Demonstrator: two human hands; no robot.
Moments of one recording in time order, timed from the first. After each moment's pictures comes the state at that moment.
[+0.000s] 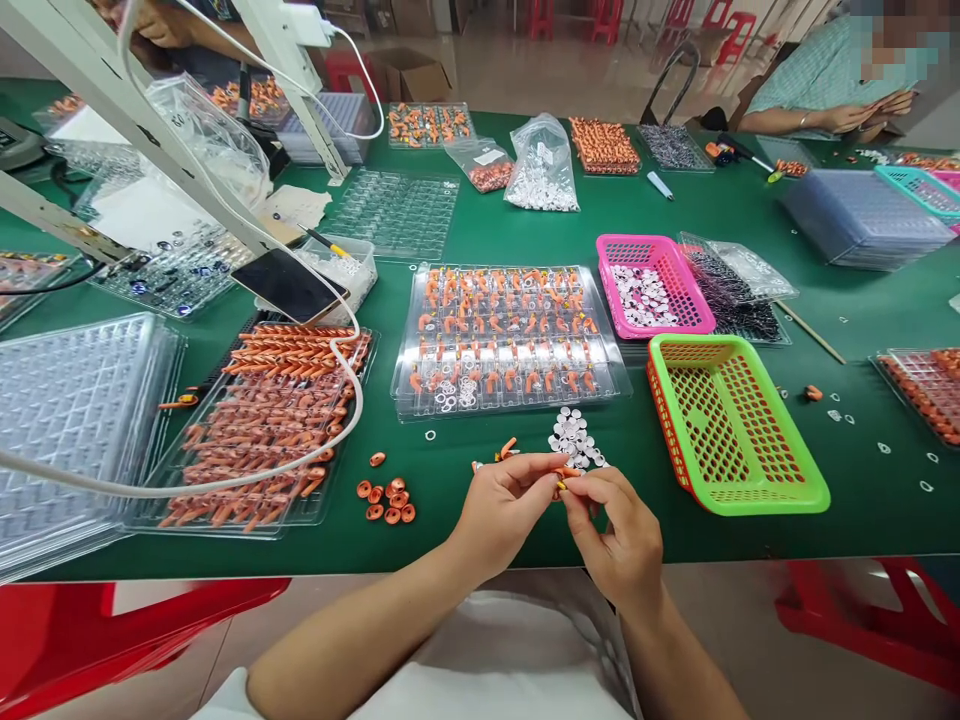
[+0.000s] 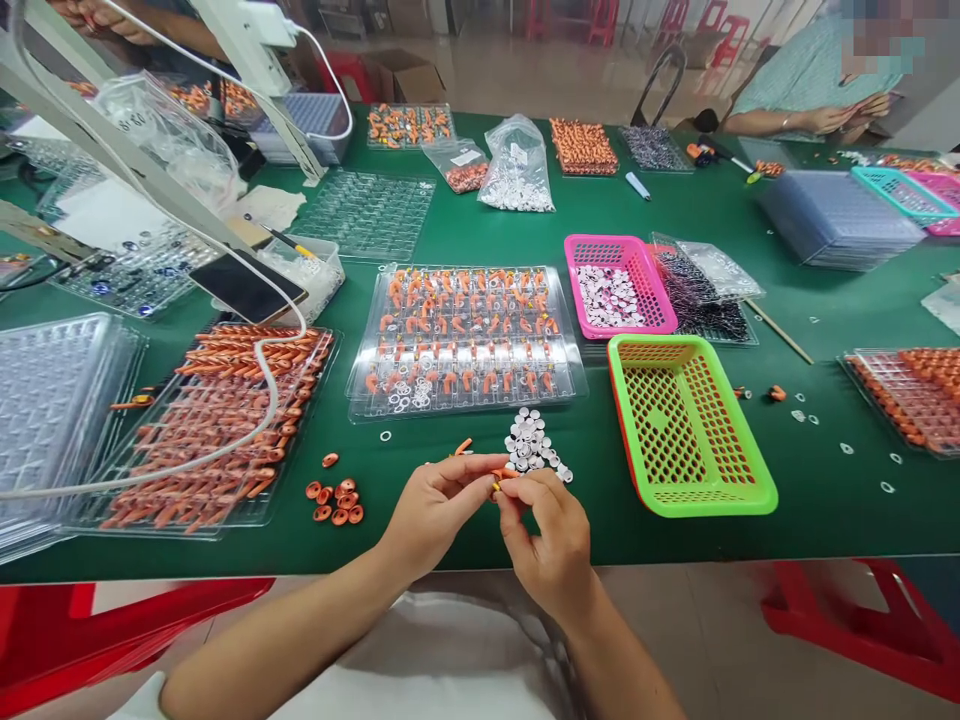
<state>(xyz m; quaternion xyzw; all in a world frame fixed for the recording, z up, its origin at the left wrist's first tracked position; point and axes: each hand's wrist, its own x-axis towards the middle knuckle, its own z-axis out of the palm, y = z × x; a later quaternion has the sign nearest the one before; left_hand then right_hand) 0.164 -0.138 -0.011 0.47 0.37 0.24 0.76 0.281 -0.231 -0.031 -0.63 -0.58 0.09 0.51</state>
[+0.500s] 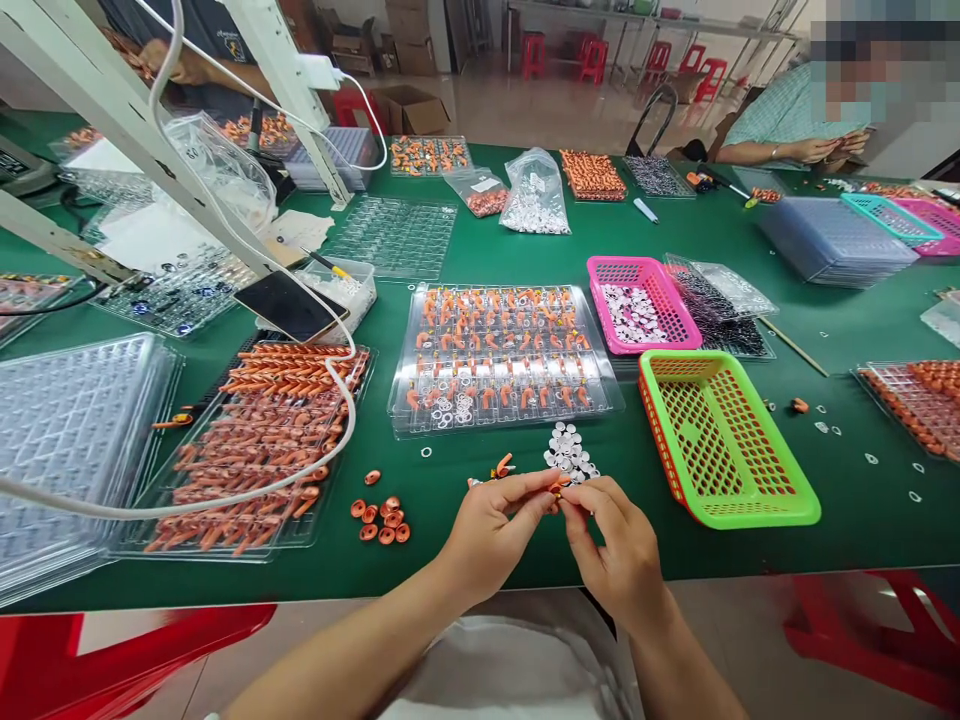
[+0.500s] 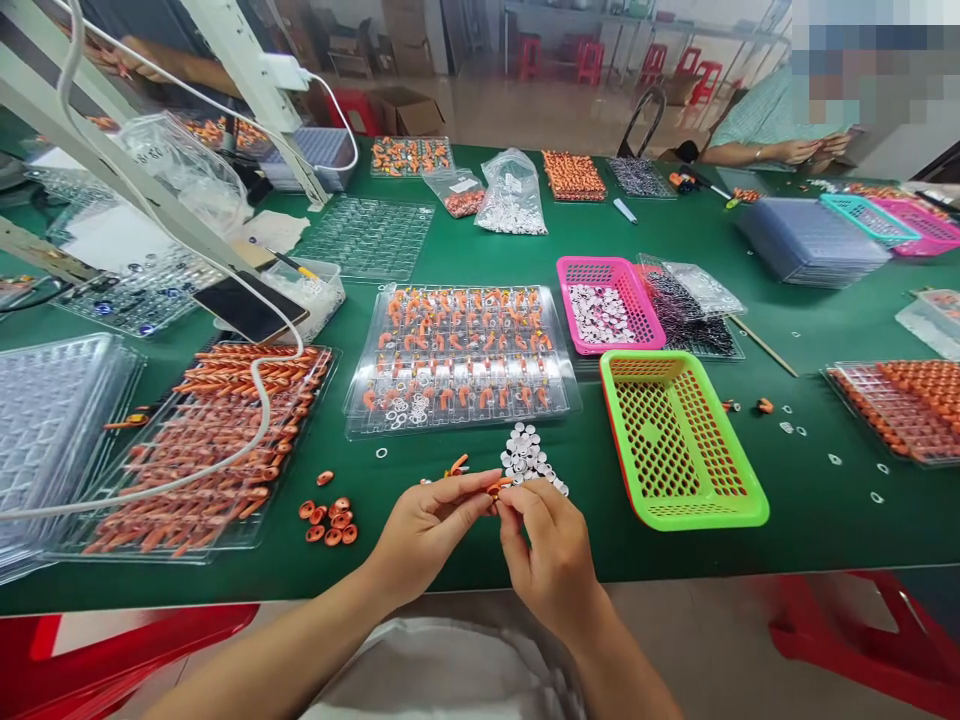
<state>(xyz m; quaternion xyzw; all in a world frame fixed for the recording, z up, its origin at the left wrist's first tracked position) 0.155 -0.136 -0.014 0.54 0.34 0.23 0.73 0.289 -0.230 -0.027 -0.63 -0.63 0.07 0.46</state>
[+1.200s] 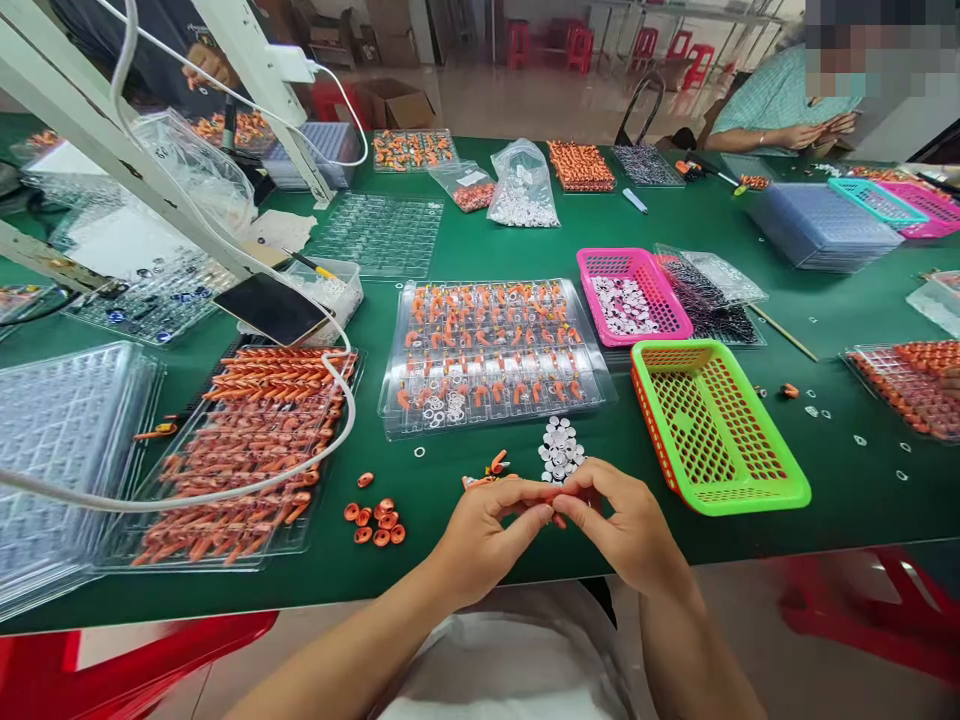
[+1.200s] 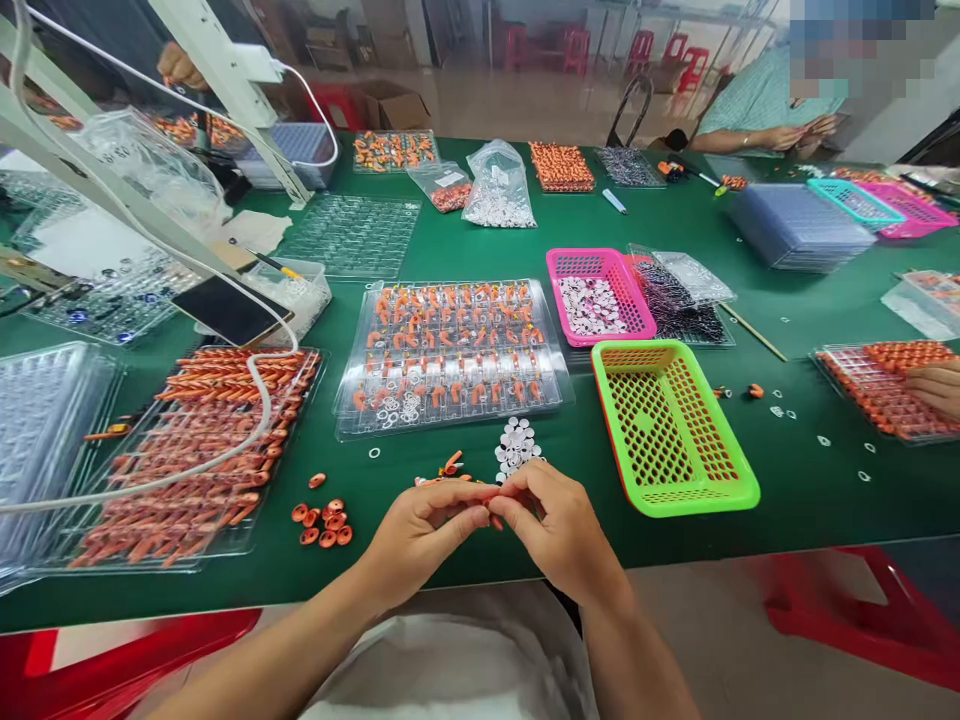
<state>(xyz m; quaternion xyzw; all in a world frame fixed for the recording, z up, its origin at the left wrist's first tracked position) 0.146 -0.135 -0.019 0.62 0.27 0.19 0.71 0.308 -0.225 -0.005 -0.65 -0.55 0.30 0.42</state>
